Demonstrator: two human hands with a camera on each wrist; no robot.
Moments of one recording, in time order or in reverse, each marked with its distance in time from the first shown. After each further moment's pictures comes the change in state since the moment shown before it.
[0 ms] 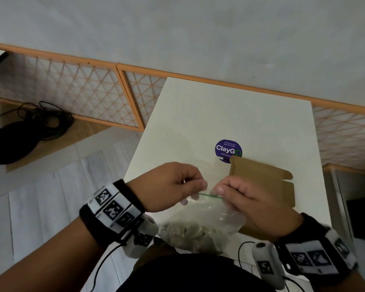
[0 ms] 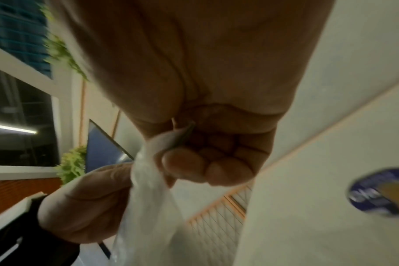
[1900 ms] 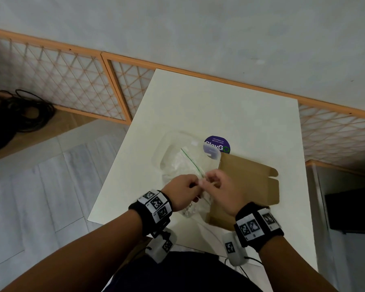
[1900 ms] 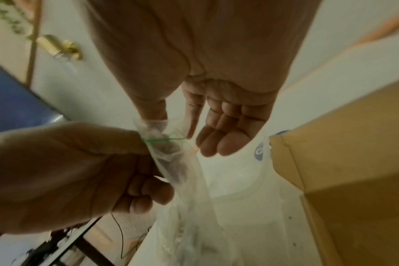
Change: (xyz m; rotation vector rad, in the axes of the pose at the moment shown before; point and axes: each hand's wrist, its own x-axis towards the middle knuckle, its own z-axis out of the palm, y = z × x) left_hand 0.093 -0.070 0.092 -0.165 0.106 -0.212; right_hand 0.059 0.106 0.016 0.042 0.296 0.276
